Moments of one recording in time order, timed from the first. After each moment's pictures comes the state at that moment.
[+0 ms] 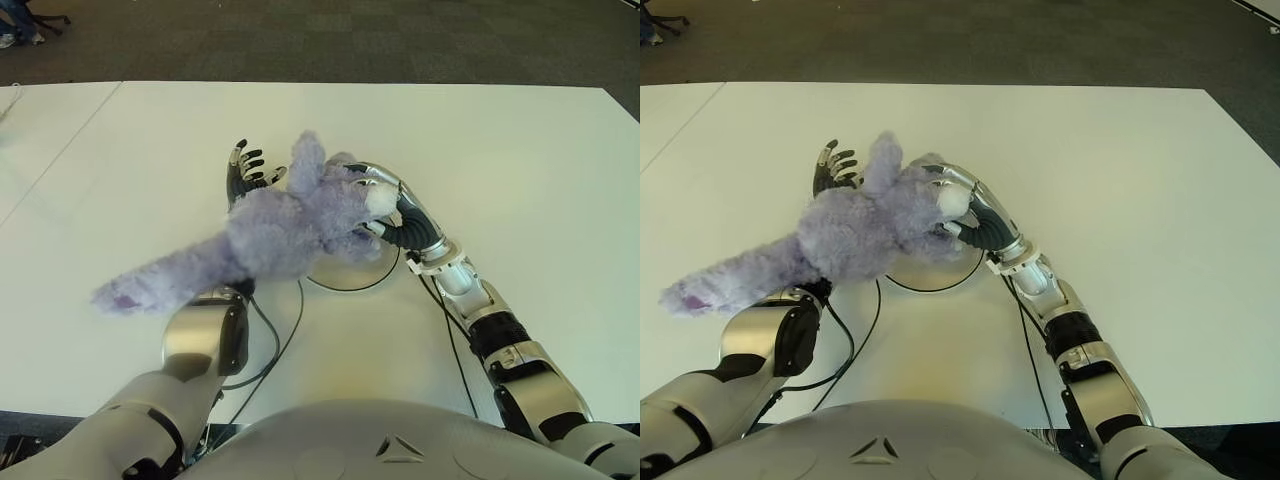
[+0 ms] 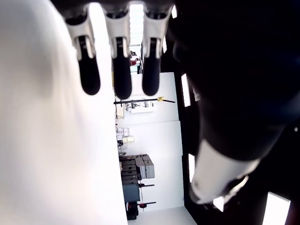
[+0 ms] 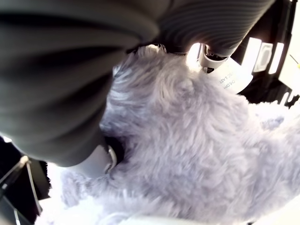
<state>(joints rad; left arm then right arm) -0.60 0.05 0.21 1.23 0.10 -0.58 0.24 -0.28 -0.30 0.25 0.52 -0.38 -1.03 -0.12</state>
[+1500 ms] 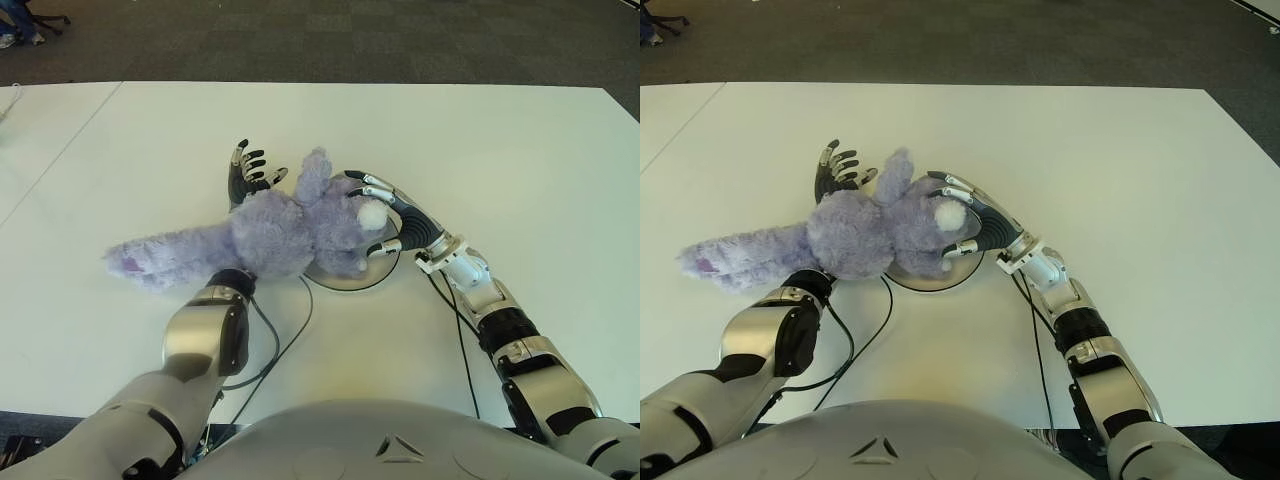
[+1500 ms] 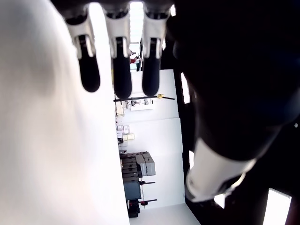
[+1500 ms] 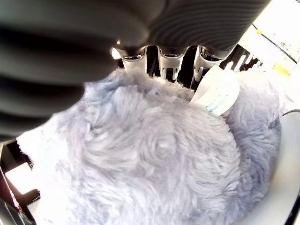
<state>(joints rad) -0.60 0.05 0.21 1.23 0.12 -0.58 0.24 -0.31 -0.34 0.25 0.58 -0.23 -0.95 0.16</state>
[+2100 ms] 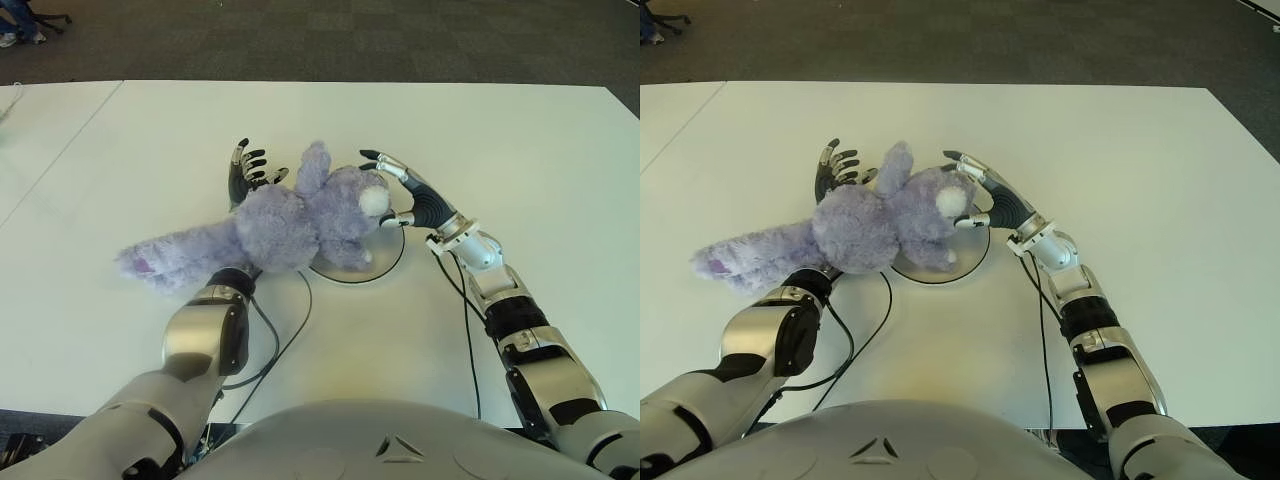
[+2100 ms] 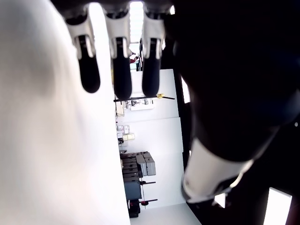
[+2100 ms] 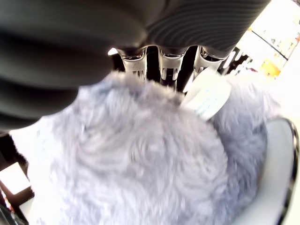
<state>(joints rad) -0.60 0.05 0.21 1.23 0.12 -0.58 0.24 -0.37 -0.36 0.18 0.54 -0.17 -0.81 0.23</state>
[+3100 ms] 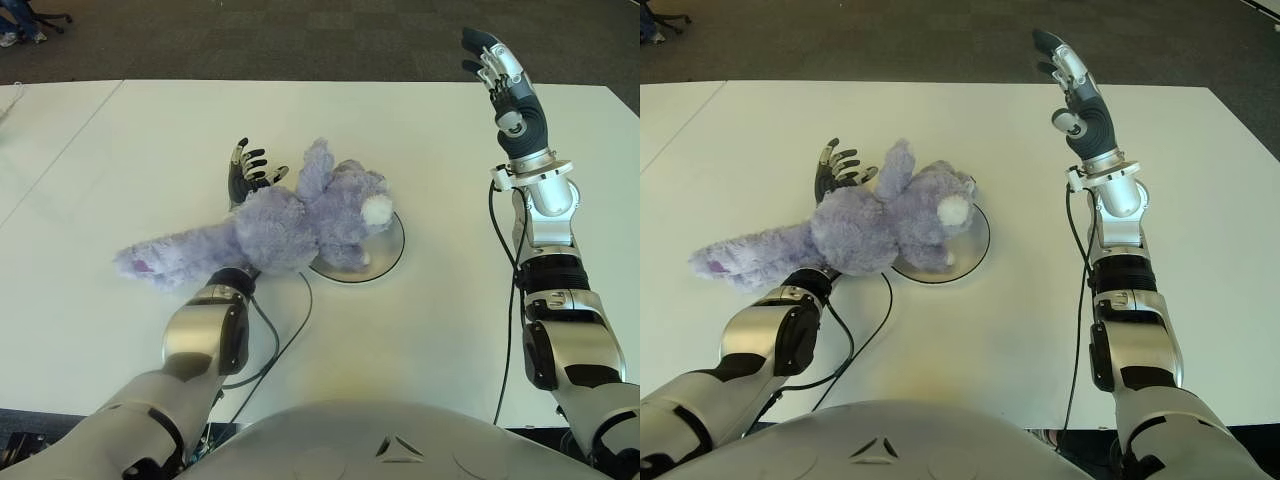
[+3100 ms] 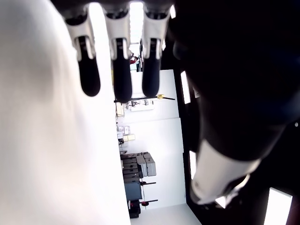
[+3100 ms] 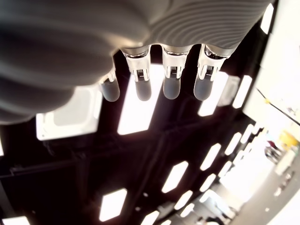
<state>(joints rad) -0.60 0.05 0.21 1.23 0.12 -0.58 0.24 -0.55 -0.44 -0.07 0.53 0.16 -0.75 0.37</state>
